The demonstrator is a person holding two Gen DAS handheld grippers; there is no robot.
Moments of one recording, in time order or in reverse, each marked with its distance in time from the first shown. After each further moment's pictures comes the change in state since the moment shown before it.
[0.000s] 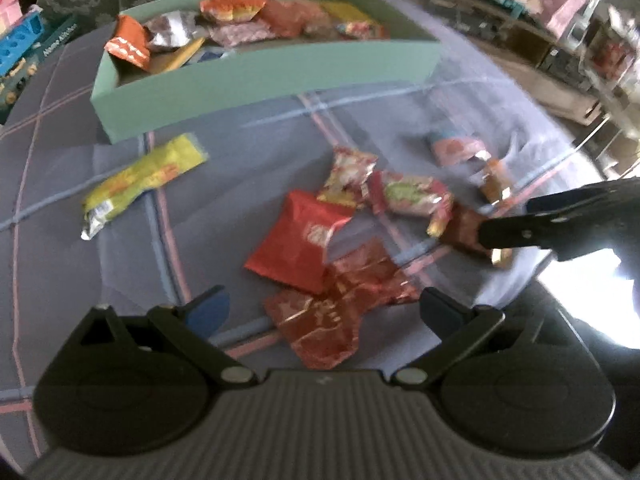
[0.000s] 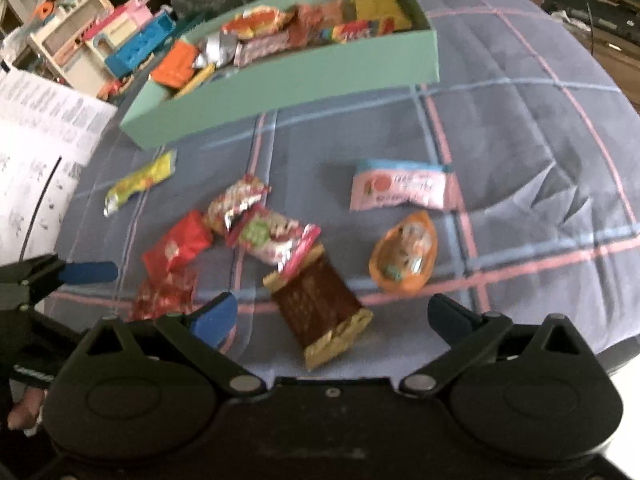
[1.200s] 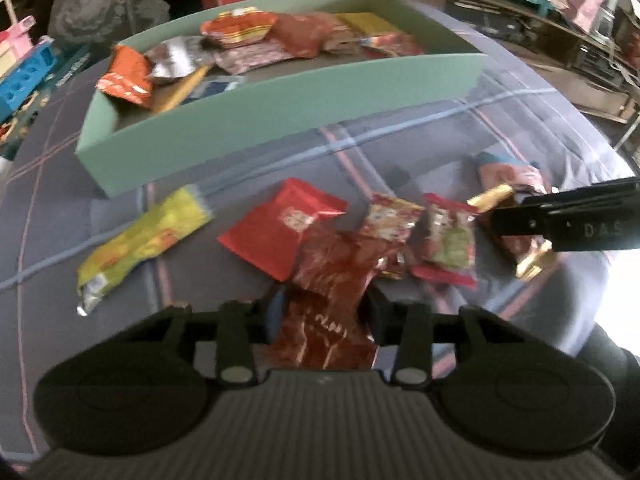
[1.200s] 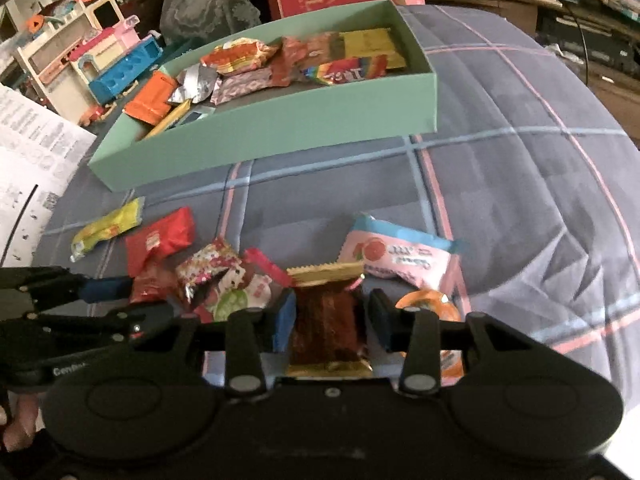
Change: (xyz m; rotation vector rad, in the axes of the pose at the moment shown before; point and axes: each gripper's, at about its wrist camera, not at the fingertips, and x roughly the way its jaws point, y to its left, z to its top) left arm 0.044 -0.008 0.034 0.041 -0.056 0.092; right arm 0.028 -0.005 0.026 -0.007 -0.121 -0.040
